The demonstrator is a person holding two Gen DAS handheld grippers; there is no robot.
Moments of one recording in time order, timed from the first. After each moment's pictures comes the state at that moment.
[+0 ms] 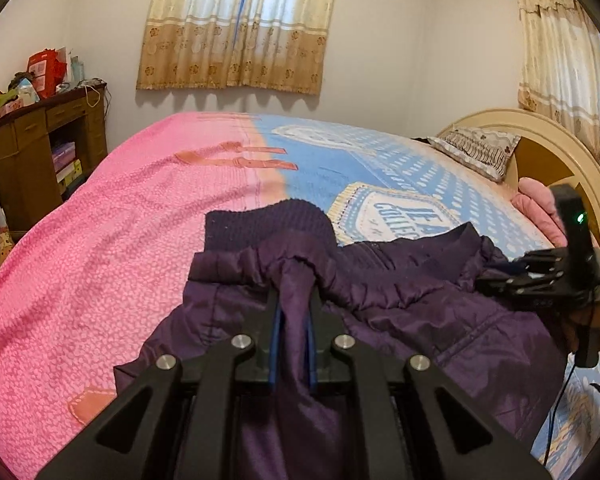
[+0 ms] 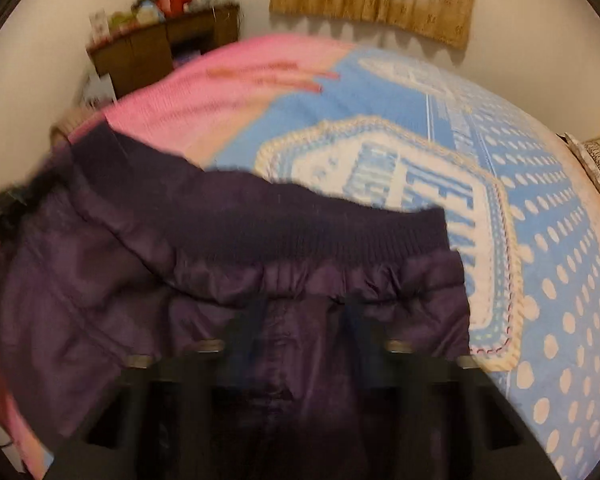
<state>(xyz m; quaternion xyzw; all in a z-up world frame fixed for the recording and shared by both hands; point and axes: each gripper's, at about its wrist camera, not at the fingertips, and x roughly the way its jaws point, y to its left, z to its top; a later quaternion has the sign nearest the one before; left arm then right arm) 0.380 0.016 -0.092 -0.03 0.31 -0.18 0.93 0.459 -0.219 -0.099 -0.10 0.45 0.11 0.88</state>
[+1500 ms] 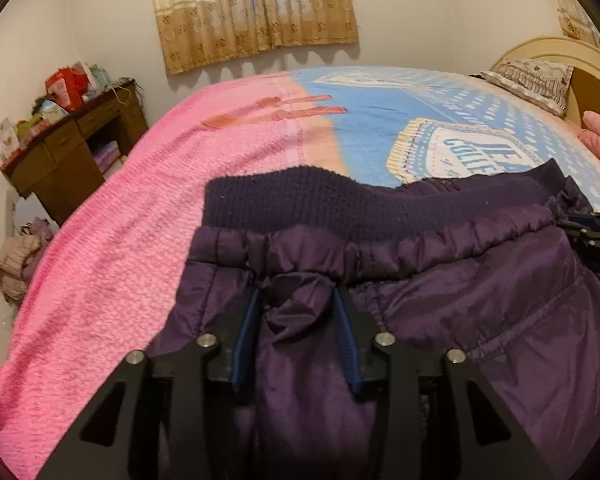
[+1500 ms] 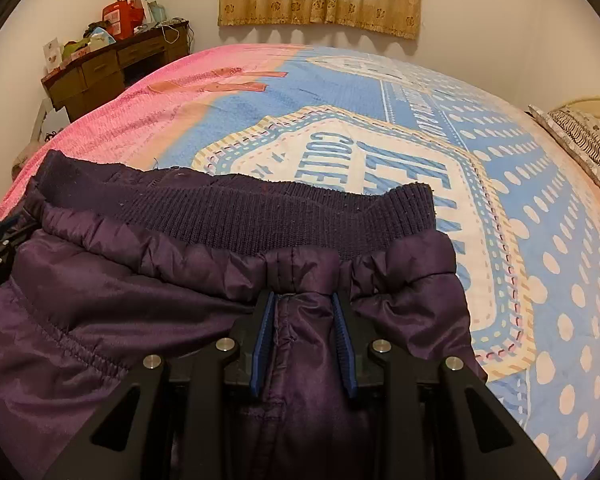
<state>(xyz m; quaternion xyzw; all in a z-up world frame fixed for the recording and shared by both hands) 0.423 -0.021 -0.139 0.09 0.37 -0.06 0.92 0.487 -0.237 -0.142 -0.06 0.44 0.03 0.90</state>
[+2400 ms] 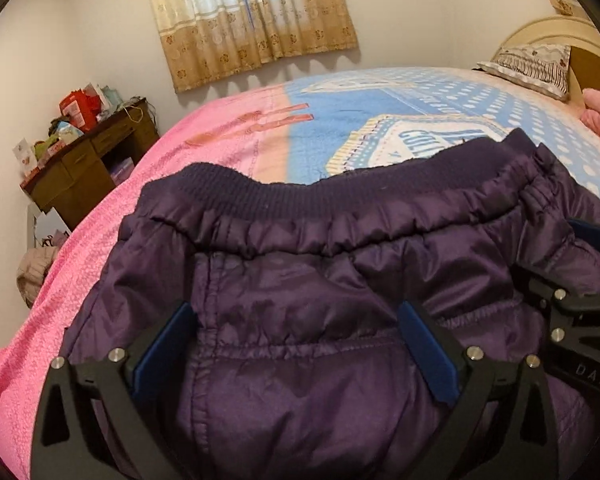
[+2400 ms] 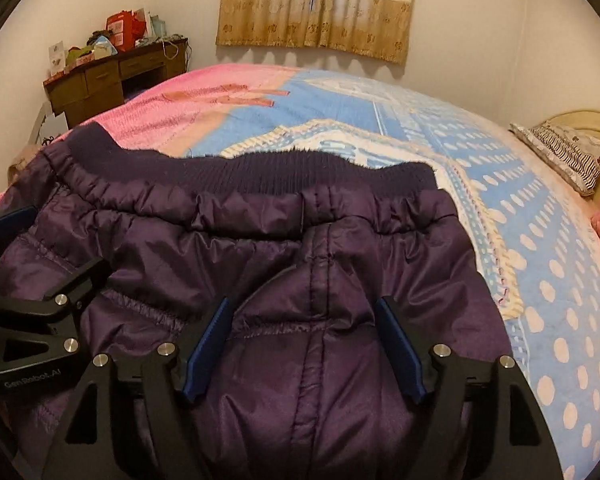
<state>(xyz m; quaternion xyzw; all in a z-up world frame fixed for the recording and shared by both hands) 0.387 -0.103 -0.151 0.12 0.35 -0.03 0.93 0.428 -0.211 -0.140 -0.06 0.40 0.01 0.91</state>
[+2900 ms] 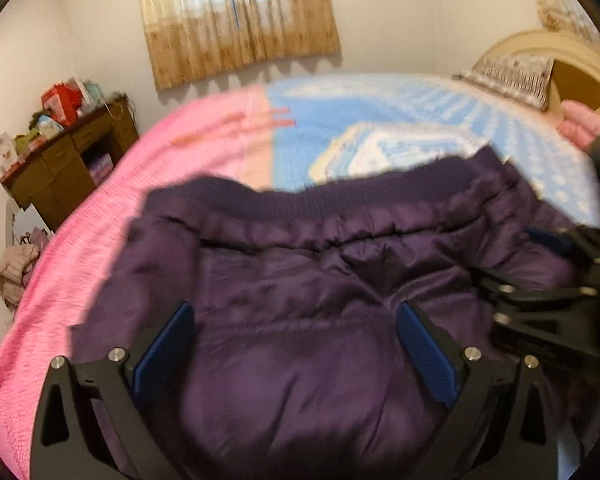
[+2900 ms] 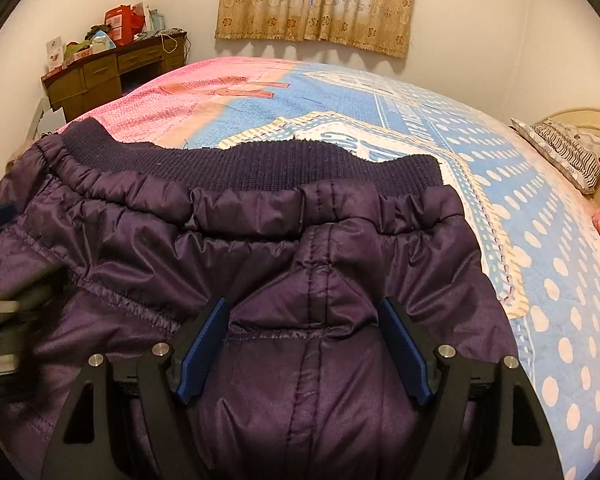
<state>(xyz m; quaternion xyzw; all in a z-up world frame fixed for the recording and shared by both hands) 0.352 -0.079 -0.116 0.09 0.34 -0.08 0.93 0.432 -0.214 -0.144 -0.06 0.40 0.01 0.91</state>
